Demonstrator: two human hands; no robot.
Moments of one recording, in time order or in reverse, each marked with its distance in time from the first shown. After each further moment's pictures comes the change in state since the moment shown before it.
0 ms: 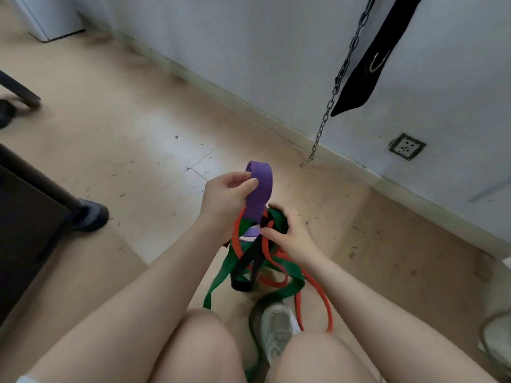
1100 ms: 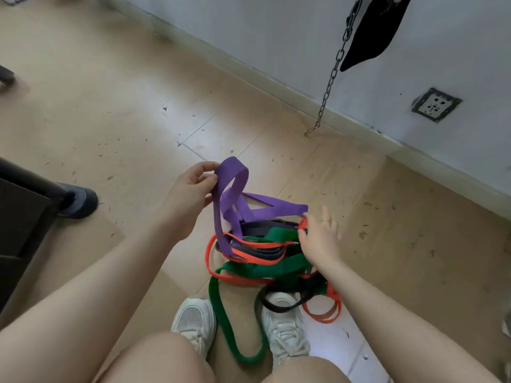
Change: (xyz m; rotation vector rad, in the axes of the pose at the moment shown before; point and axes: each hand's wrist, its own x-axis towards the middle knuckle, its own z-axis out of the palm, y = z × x) left_hand 0.056 -0.054 -0.027 0.136 -0.089 -0.075; right_hand 0.034 0.124 -0.002 -0.652 0.084 0.322
